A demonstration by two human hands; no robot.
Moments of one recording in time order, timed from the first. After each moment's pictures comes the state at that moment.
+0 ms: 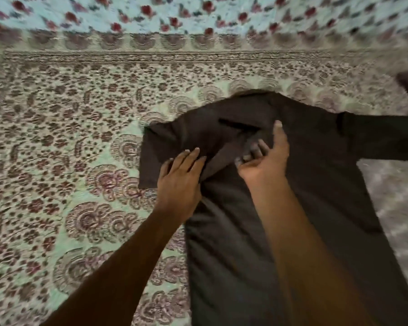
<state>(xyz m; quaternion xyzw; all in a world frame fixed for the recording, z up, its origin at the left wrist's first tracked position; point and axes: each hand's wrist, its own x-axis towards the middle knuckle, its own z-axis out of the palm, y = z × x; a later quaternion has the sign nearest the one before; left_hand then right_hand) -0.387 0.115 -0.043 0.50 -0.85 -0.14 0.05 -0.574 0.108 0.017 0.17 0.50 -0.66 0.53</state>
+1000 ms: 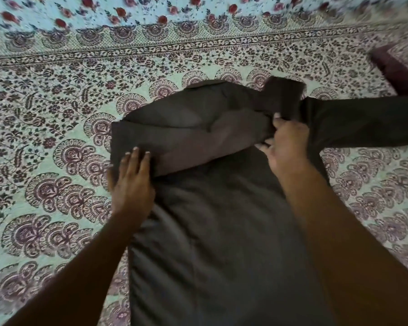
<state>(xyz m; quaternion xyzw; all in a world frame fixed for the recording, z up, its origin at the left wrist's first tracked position) -0.444 0.117 -0.075 0.63 -0.77 -0.10 0.00 -0.759 0.110 -0.005 0.01 0.67 -0.62 0.41</state>
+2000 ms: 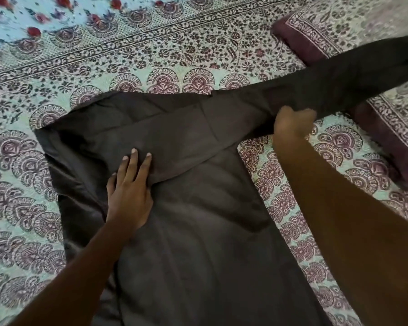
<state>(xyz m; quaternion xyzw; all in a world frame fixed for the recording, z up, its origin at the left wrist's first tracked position) -0.639 0.114 -0.122 0.50 -0.86 -0.13 0.02 -1.014 0.155 -0.063 0.06 0.85 -0.51 0.14</state>
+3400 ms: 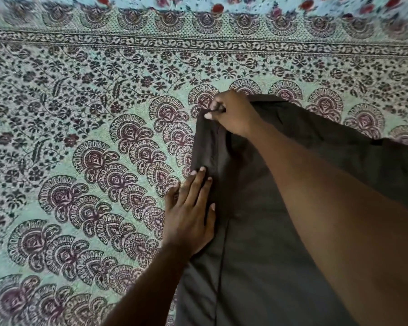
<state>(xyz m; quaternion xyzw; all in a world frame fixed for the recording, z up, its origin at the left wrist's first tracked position) -0.493 0.115 -0.138 0.59 -0.80 -0.09 0.08 -0.666 -0.098 -0.071 -0.68 0.63 -0.16 0.35</state>
